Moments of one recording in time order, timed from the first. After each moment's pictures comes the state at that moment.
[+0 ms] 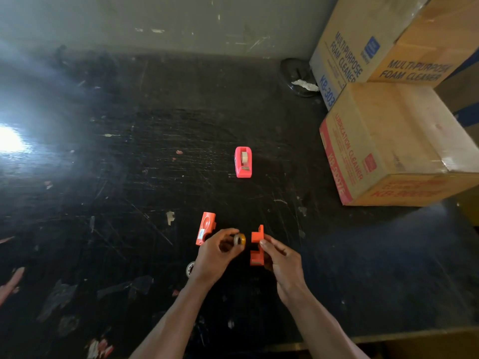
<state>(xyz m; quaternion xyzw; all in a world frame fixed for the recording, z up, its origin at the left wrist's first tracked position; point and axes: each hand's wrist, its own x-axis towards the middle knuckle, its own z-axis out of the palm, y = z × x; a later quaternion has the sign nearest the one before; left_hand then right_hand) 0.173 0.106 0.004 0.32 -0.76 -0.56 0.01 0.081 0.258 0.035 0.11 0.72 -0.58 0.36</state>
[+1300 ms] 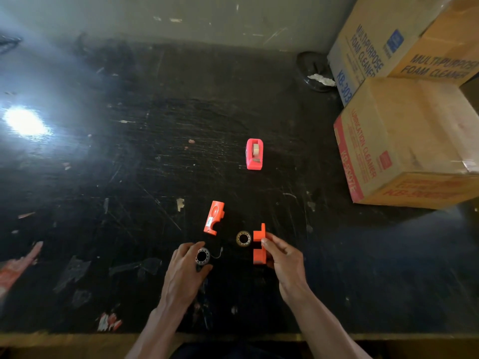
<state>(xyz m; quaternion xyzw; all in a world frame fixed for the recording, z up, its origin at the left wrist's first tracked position) 0.265 0.103 -0.009 0.40 -0.85 -0.34 0.00 0.092 0.261 0.025 0.08 0.73 -0.56 0.37</state>
